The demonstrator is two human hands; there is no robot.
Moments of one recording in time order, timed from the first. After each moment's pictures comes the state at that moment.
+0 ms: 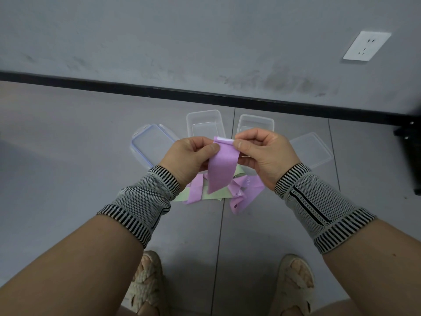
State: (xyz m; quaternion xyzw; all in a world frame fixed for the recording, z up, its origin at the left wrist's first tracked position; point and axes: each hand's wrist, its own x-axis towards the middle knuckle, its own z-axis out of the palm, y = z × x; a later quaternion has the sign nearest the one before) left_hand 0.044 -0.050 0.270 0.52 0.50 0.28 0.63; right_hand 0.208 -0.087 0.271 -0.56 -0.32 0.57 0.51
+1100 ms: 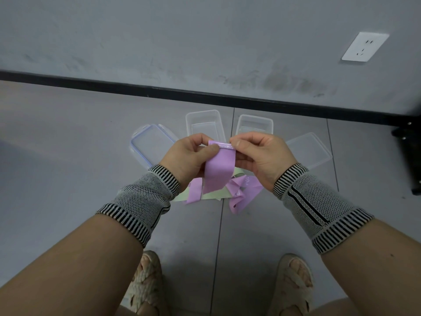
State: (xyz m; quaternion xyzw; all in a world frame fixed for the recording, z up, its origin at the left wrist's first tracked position) left_hand 0.044 -0.051 0.270 0.48 0.48 0.29 0.67; right_hand 0.202 -0.089 0.274 -0.55 -0.30 0.59 0.50
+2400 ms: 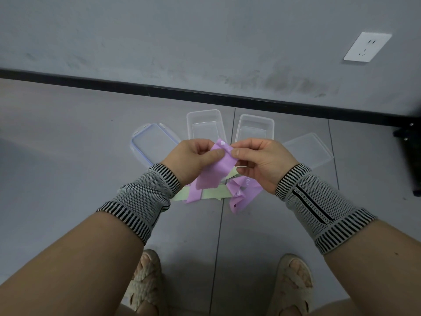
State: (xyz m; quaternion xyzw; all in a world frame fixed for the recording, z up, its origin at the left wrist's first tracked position) left_hand 0.039 -0.048 0.265 0.61 0.49 0.21 0.58; right_hand 0.208 -0.089 0.269 -0.56 -0.28 0.64 0.44
